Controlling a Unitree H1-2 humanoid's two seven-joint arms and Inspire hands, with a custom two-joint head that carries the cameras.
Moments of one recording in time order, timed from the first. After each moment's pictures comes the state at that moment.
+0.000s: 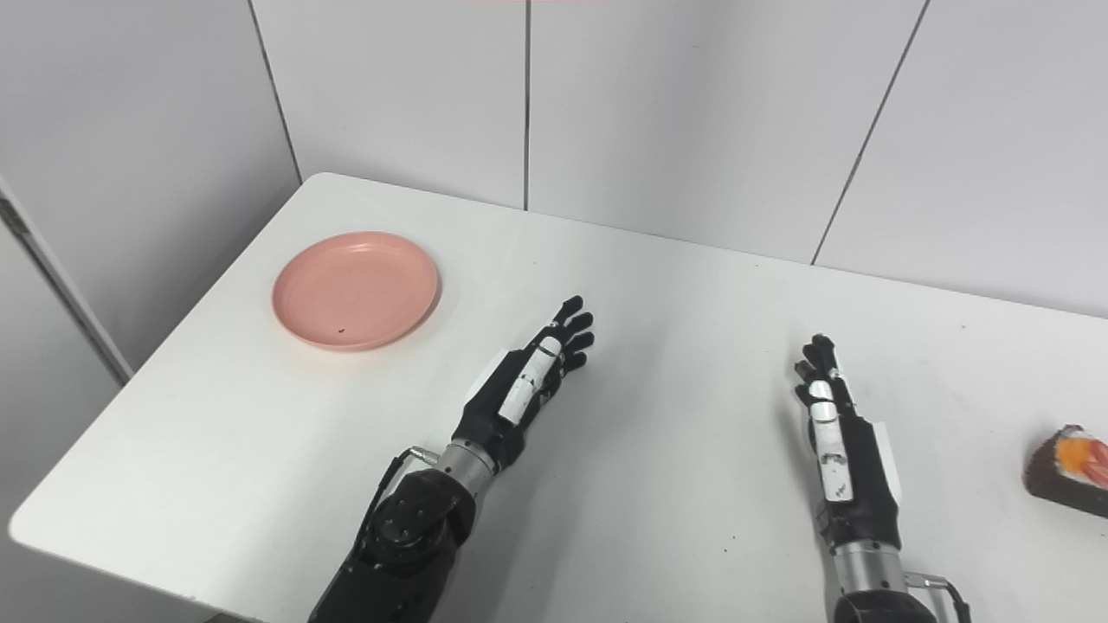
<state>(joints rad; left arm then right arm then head) -0.22 -0.10 -0.10 0.23 -0.04 -0.06 -0.11 -0.18 -0.15 -0.02 0.15 0.07 -0.13 0.12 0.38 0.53</state>
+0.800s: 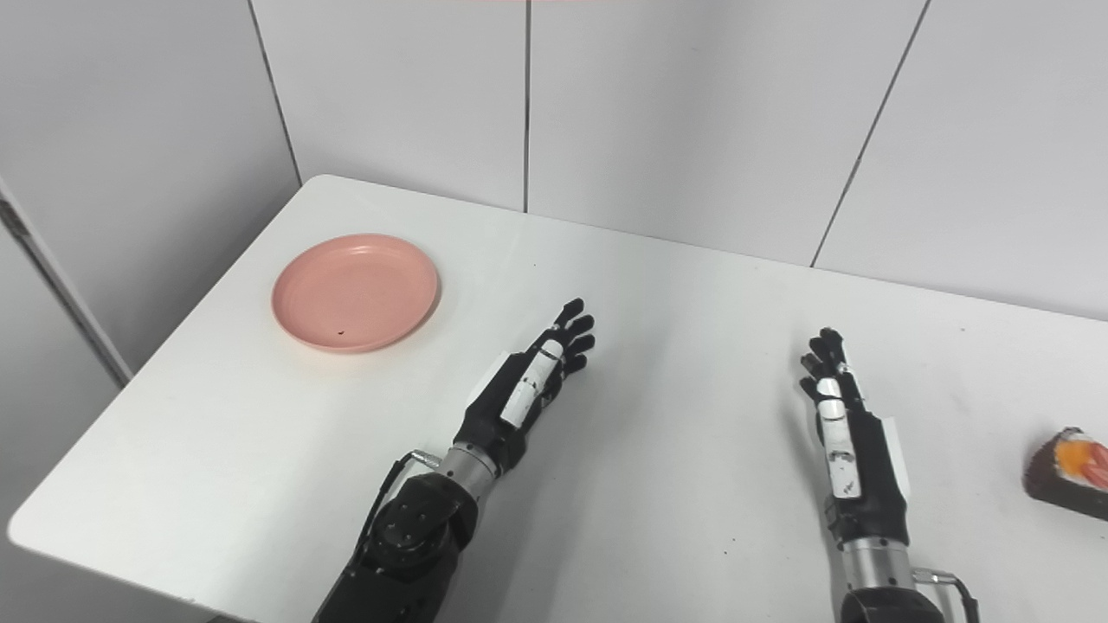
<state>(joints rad) -0.21 -0.12 -0.10 0.19 -0.04 -0.05 -0.11 -0.20 -0.15 -0.02 0.17 0.07 -0.17 0.12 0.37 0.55</state>
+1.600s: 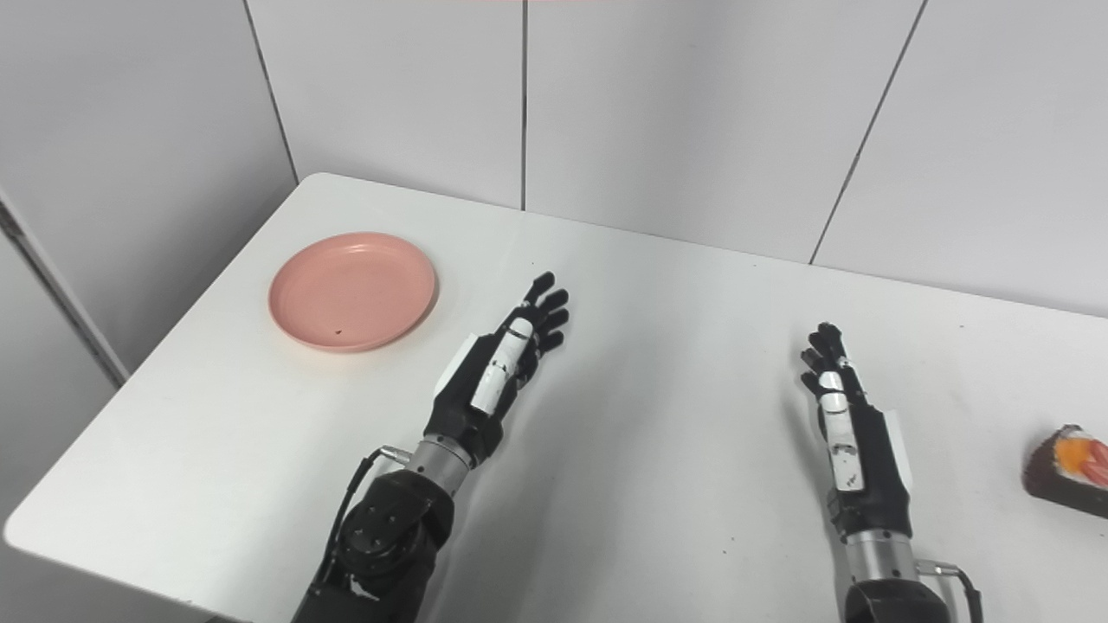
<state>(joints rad) -0.17 -0.12 -0.07 -0.09 -0.04 0.11 -0.06 -0.22 -0.16 -0.03 0.19 0.08 -0.17 0.14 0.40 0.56</state>
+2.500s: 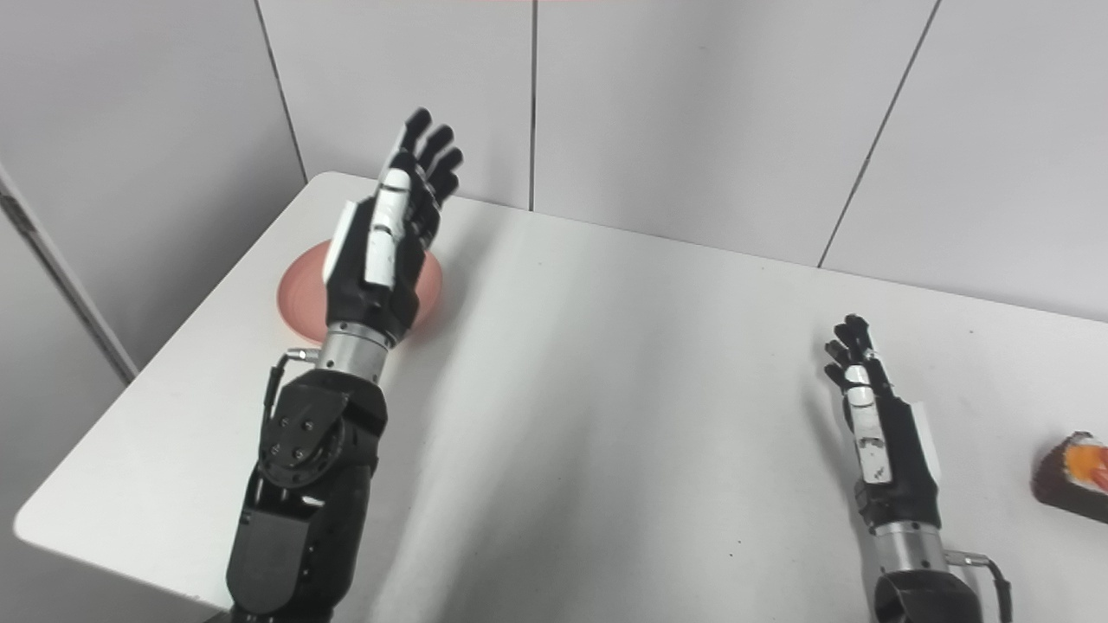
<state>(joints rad) -0.32 -0.05 0.13 -0.31 -0.10 0.18 0.05 -0.28 -0.21 -0.05 0.30 0.10 -0.25 0.18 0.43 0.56</state>
